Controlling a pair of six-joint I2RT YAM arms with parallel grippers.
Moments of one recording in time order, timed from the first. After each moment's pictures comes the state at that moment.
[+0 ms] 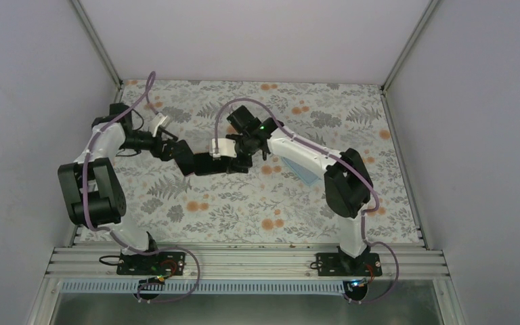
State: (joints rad) left arm 0.25 1.63 1.18 -0.94 0.97 0.82; right arm 0.82 1.99 1.63 -0.74 -0.29 -0.87
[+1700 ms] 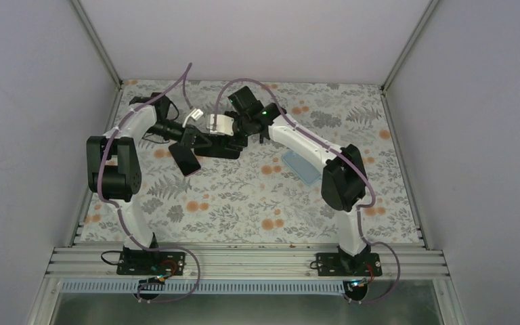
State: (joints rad) left arm -0.02 1.91 1.46 -1.16 1.10 0.77; right arm 0.76 2.06 1.88 -0.70 -0.25 -0.84
